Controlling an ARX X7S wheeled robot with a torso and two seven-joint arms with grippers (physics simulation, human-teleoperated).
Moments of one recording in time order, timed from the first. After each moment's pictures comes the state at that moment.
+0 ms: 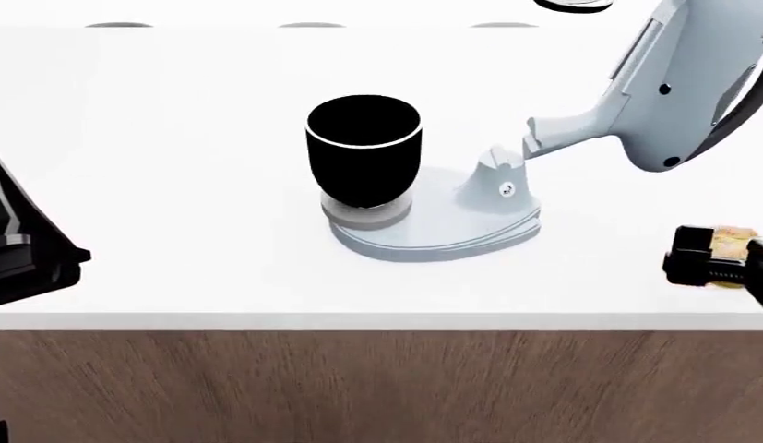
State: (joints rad) left arm -0.09 -0.36 -0.34 0.86 -0.47 -0.35 -0.33; right arm 0.75 1.09 -0.40 -0.04 1.29 0.76 0.63
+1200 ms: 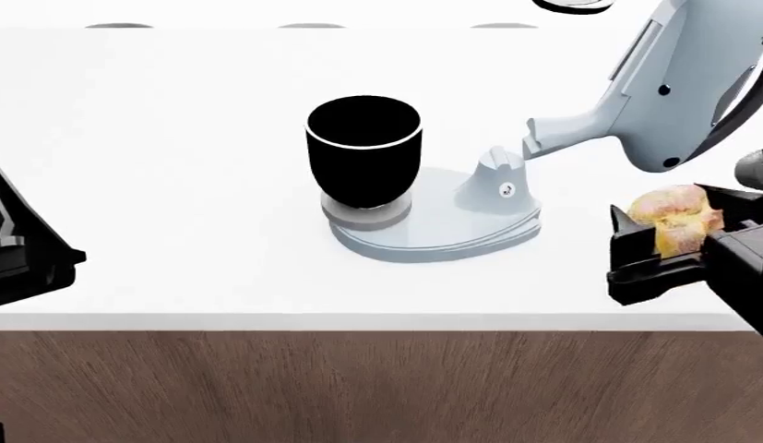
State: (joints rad) left arm -0.07 -0.37 -0.35 0.85 -0.49 -0.33 -0.34; right arm 0.81 1.25 -0.37 -0.58 1.51 0.81 0.63
